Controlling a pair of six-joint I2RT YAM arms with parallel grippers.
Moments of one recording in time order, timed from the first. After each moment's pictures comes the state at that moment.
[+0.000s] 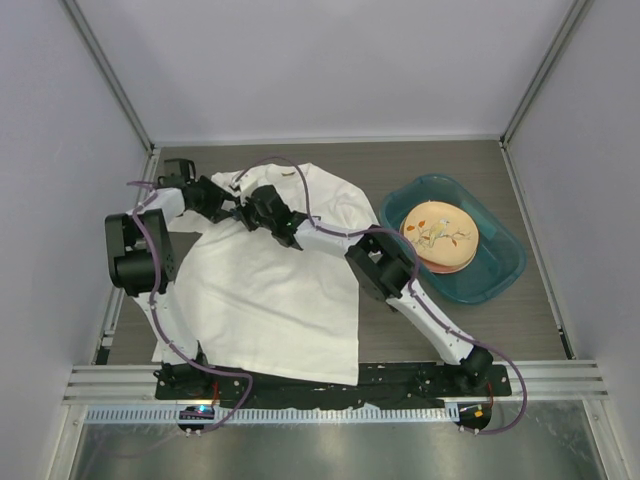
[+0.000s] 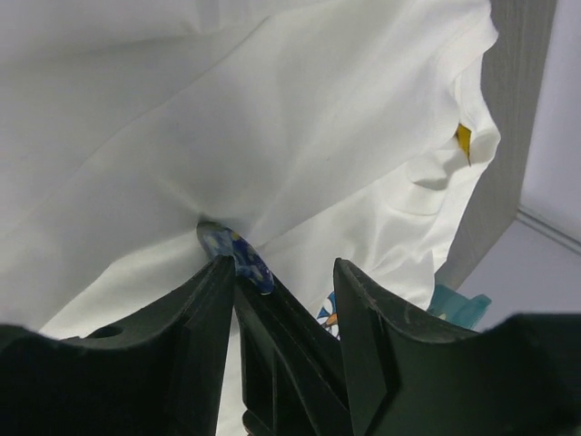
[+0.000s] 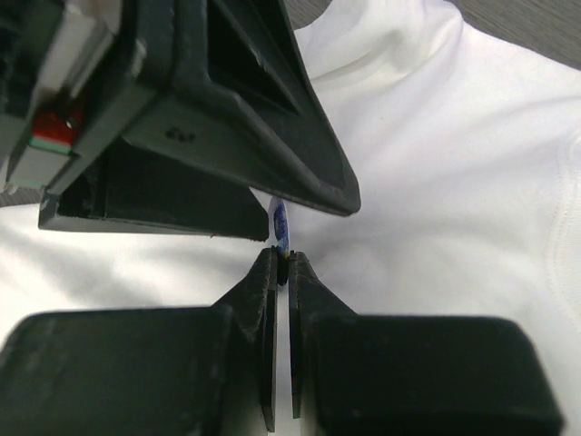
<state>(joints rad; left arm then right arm) 0.14 1.99 1.34 -0.30 0.42 -0.94 0.88 2.65 2.14 0.19 -0.03 0.06</state>
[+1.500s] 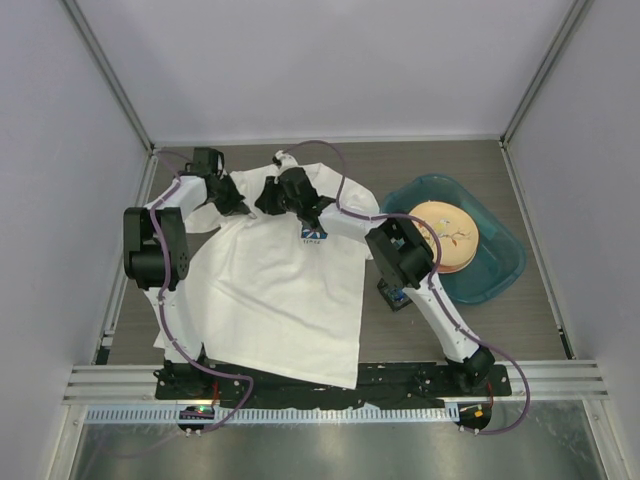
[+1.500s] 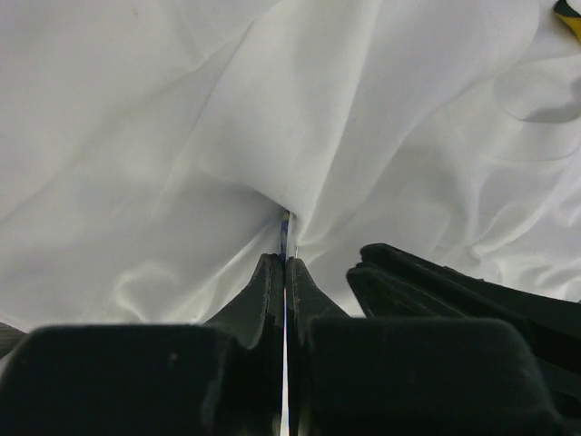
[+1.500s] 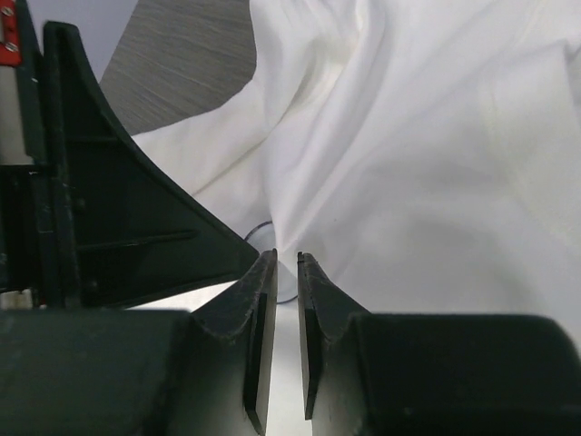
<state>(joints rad) -0.03 2.03 1.49 -0.50 0.25 -0.58 0.75 2.49 1.94 0.21 -0.11 0.52</state>
